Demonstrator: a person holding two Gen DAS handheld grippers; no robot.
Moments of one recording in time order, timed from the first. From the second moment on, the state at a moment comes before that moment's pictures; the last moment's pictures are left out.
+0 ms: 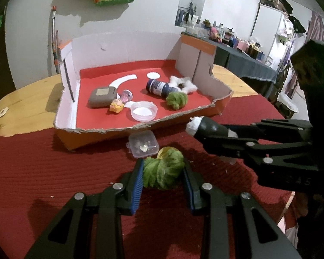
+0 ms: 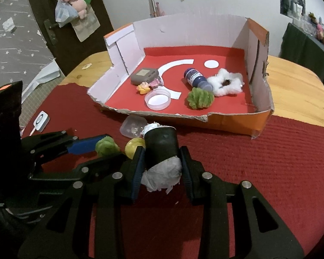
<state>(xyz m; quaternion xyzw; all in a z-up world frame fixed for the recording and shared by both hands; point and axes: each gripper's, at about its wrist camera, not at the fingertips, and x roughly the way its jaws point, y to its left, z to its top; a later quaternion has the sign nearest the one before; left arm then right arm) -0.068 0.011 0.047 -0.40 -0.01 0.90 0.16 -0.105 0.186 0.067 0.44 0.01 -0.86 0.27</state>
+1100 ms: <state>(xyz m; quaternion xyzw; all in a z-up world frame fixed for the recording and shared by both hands) -0.122 -0.008 0.086 -0.38 0.00 0.92 0.14 -0.139 0.173 0.107 0.41 0.05 -0.86 0.28</state>
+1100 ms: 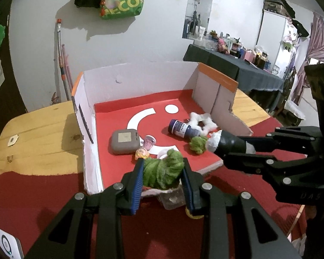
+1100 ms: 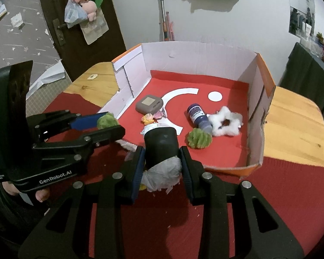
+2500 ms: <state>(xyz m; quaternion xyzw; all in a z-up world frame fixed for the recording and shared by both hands) -0.186 -0.008 0.039 -0.46 0.02 0.88 0.14 -0.211 0.161 0.056 0.49 0.05 -0.82 0.29</state>
